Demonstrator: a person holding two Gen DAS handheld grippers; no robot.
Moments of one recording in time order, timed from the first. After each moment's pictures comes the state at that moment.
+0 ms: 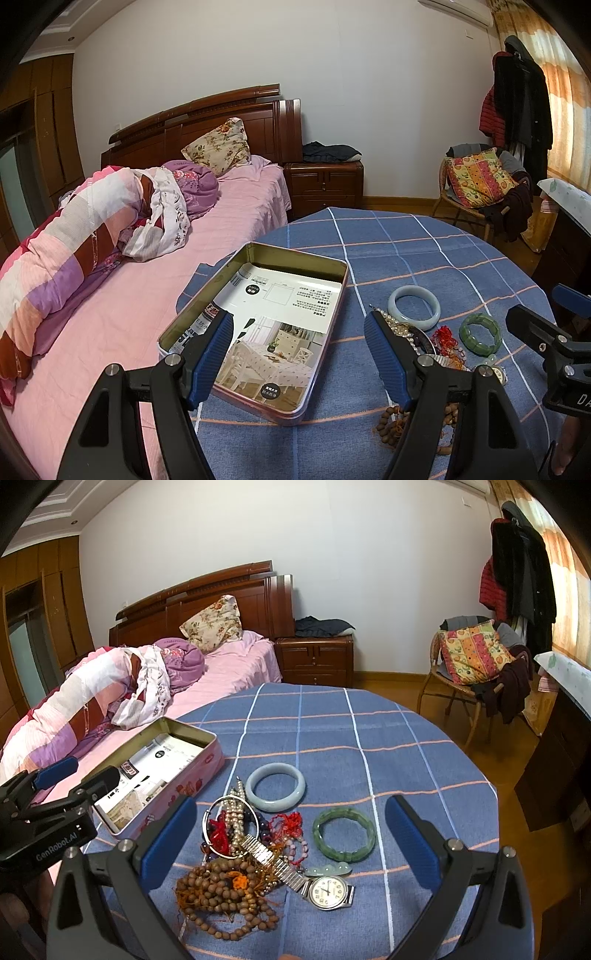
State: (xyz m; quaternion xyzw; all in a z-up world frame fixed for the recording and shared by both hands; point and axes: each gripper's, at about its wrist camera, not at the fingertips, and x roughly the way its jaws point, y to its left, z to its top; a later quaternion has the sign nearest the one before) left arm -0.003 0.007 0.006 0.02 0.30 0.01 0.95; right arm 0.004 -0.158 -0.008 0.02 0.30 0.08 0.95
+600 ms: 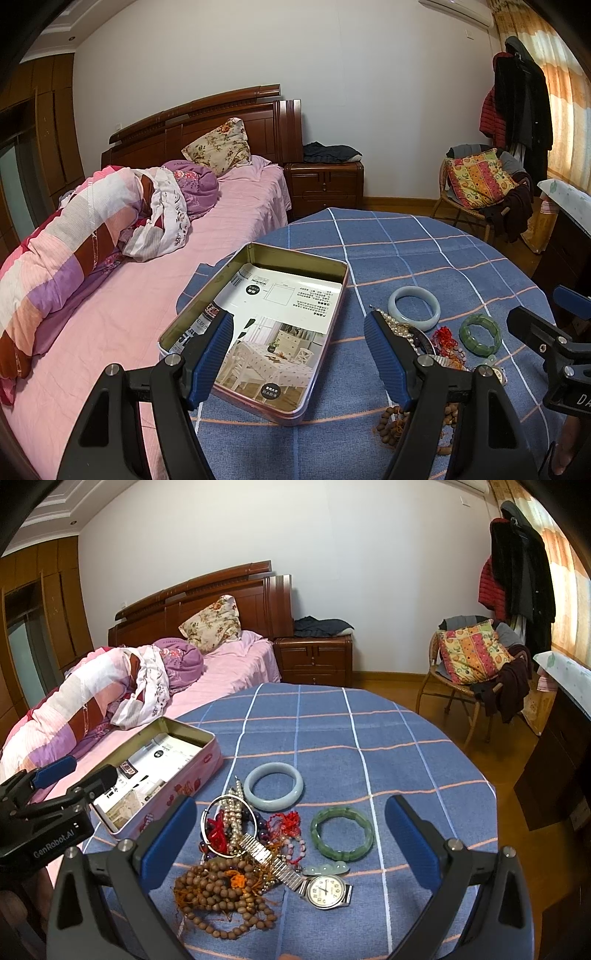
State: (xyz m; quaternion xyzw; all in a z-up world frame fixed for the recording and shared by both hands) left arm -0.005 0.009 0.007 0.02 0.30 0.01 0.95; right arm 0.001 -0.160 -0.006 0.02 0.30 0.08 0.95
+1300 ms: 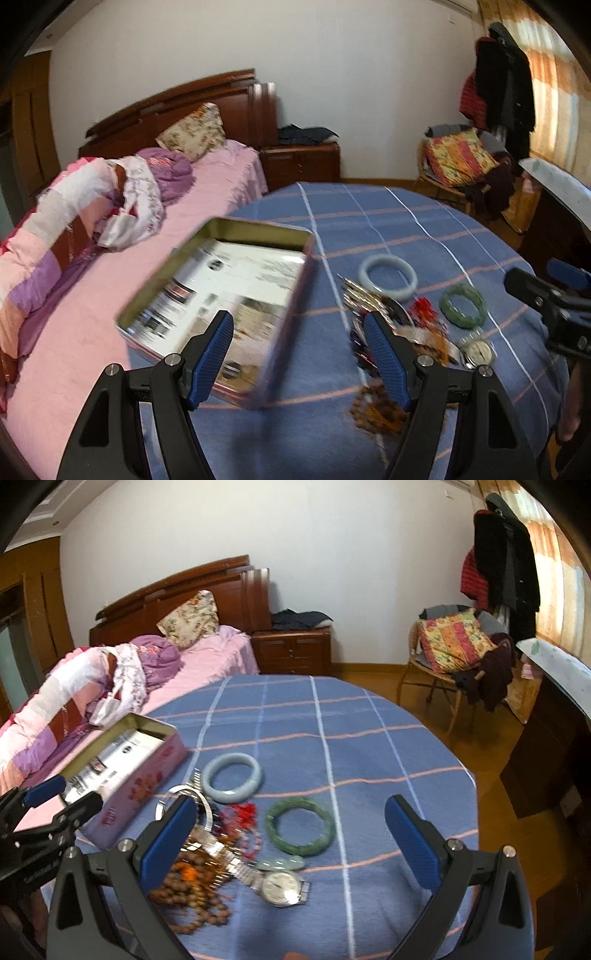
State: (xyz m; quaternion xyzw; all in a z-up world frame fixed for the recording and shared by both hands) left arm -0.004 -0.024 -0.025 0.03 0.34 -0.04 0.94; right arm 0.008 -0.199 -0.026 0.03 0.32 0.04 0.95
